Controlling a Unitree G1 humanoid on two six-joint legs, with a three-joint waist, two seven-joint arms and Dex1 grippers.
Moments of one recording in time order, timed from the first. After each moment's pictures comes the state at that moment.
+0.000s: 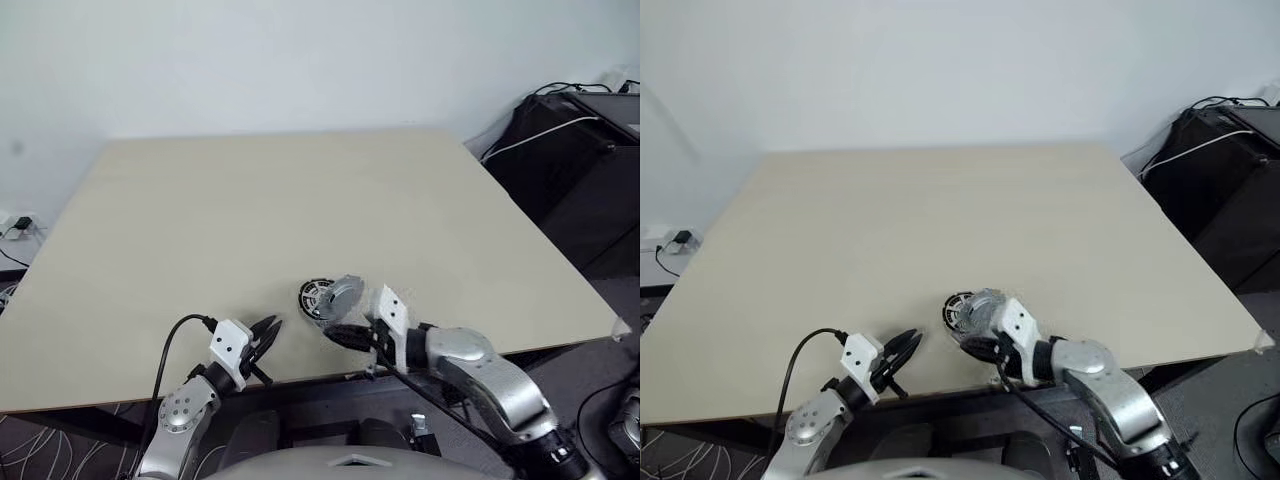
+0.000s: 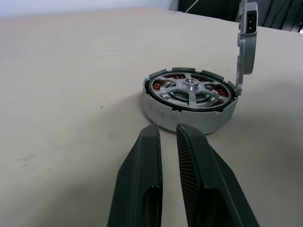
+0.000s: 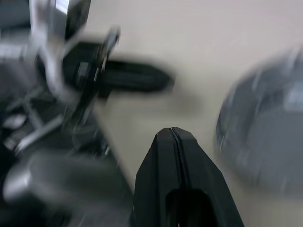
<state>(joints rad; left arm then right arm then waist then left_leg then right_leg) 0.31 0.25 -0.18 0.04 -0.14 -0.26 -0.55 0.08 -0.58 0.29 -0.40 0.35 0.54 0.85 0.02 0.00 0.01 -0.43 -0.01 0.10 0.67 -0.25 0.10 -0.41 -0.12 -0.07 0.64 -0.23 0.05</state>
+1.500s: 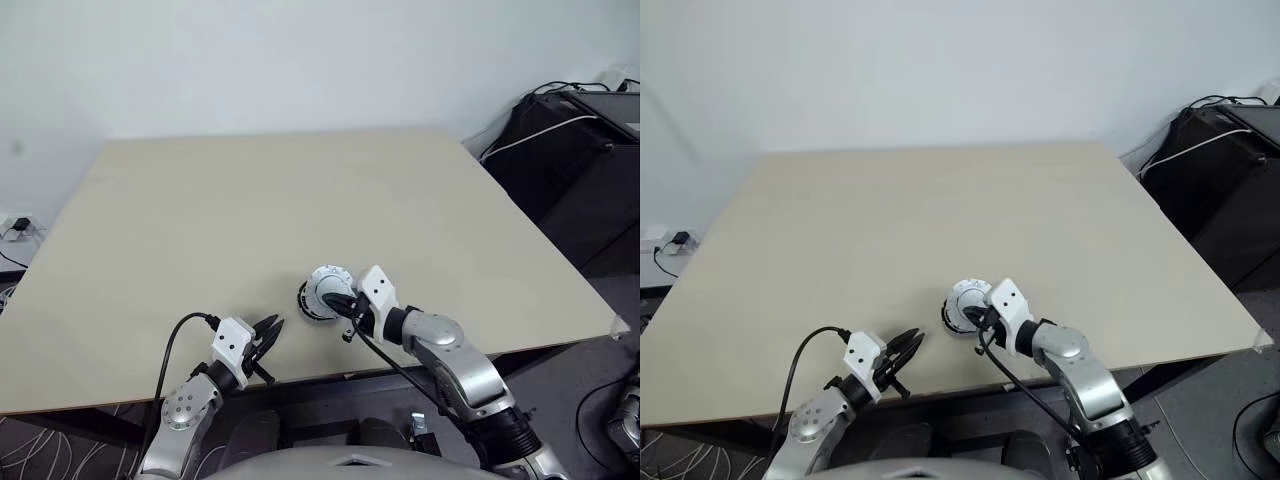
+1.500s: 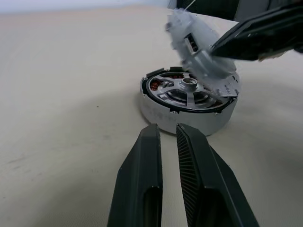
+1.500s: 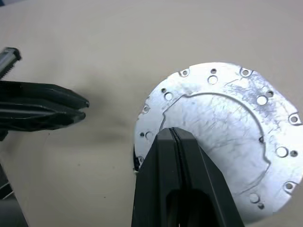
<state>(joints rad) 0.30 0.24 -0.18 0.04 -0.14 -0.24 -0.55 -0.05 -0.32 0.29 -0.16 0.18 0.43 0.62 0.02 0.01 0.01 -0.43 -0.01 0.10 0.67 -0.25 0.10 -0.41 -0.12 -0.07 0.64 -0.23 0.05</state>
